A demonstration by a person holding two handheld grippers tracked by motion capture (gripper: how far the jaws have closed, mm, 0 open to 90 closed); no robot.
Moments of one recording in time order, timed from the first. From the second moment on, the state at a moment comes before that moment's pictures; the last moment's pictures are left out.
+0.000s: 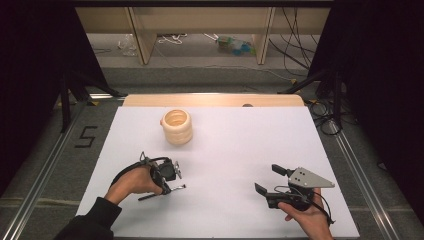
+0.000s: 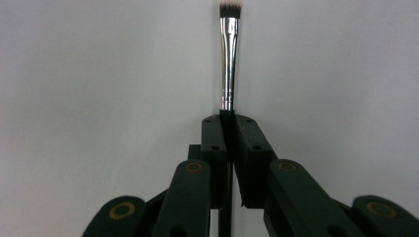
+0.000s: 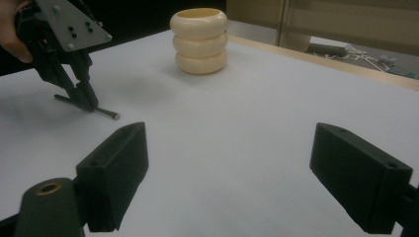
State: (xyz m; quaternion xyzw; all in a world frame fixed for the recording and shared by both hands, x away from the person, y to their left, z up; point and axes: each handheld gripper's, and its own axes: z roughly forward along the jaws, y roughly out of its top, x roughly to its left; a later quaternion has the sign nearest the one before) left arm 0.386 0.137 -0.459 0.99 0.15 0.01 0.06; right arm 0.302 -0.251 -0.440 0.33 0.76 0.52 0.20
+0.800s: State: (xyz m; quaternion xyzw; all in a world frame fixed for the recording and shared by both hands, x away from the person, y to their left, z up) left arm 0.389 0.145 -0.451 0.98 0.17 0.01 0.08; right arm 0.304 -0.250 -0.441 0.32 0.76 0.53 0.21
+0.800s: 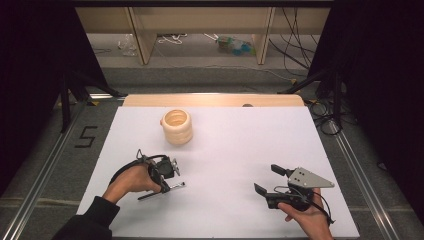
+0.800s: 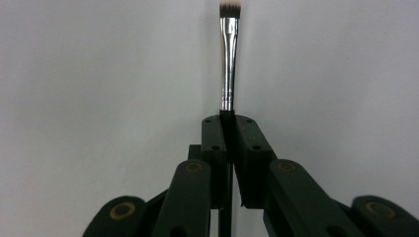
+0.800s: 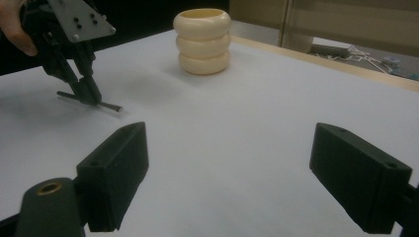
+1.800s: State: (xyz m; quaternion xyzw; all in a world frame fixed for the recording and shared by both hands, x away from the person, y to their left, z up) left arm 0.401 0.166 -0.409 0.93 0.23 0.11 0.27; right arm 0.304 -0.250 -0.441 0.31 0.76 0.53 0.21
